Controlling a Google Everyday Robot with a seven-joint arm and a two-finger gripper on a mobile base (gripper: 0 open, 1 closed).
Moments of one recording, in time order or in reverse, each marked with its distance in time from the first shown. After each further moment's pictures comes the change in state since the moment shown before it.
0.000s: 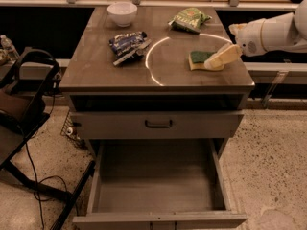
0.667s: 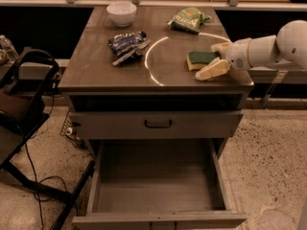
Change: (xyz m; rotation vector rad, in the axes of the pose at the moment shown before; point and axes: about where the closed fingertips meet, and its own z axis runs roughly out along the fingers) arm 0.038 0.016 0.053 -0.068 -0.054 0.030
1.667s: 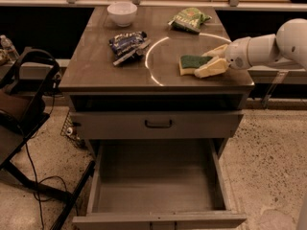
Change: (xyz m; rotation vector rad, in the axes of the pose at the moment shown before) arm -0.005 -0.001 -0.003 0.000 0.000 0.000
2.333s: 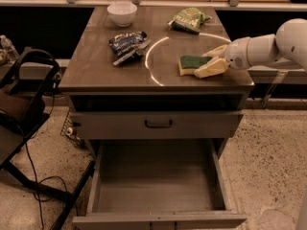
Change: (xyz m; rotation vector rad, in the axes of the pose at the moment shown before) arm 0.000 0.001 0.002 -0.004 0.000 0.000
